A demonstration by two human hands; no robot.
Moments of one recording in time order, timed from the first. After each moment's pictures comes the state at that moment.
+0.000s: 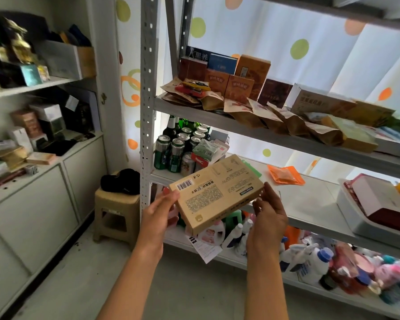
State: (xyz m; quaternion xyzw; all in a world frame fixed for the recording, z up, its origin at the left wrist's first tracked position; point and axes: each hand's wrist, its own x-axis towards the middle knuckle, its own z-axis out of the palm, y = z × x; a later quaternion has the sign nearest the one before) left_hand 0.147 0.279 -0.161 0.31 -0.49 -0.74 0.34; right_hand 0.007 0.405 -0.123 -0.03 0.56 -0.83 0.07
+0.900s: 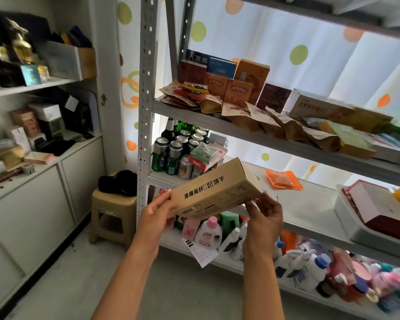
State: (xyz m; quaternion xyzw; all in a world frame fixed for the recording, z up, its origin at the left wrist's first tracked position) left_hand 0.130 0.267 -0.173 0.31 -0.48 -0.75 0.34; right_hand -0.008 0.401 -0.133 -0.06 0.60 -0.79 0.04
